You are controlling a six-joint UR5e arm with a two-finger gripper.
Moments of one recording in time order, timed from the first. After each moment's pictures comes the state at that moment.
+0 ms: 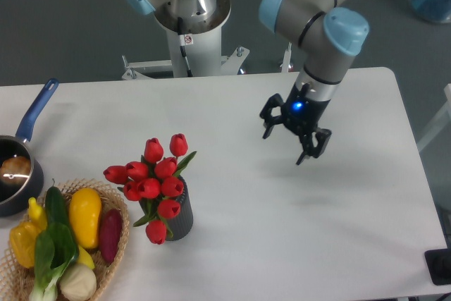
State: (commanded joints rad) arm 2.73 -1.83 -1.82 -1.00 1.02 1.51
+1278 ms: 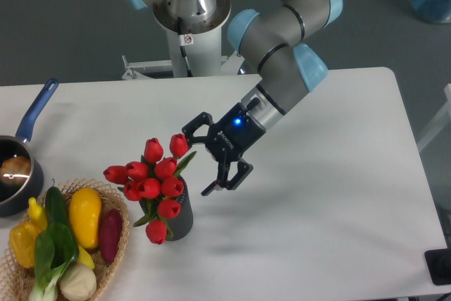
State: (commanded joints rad) arm 2.59 -1.90 -1.85 -1.00 0.45 1.54
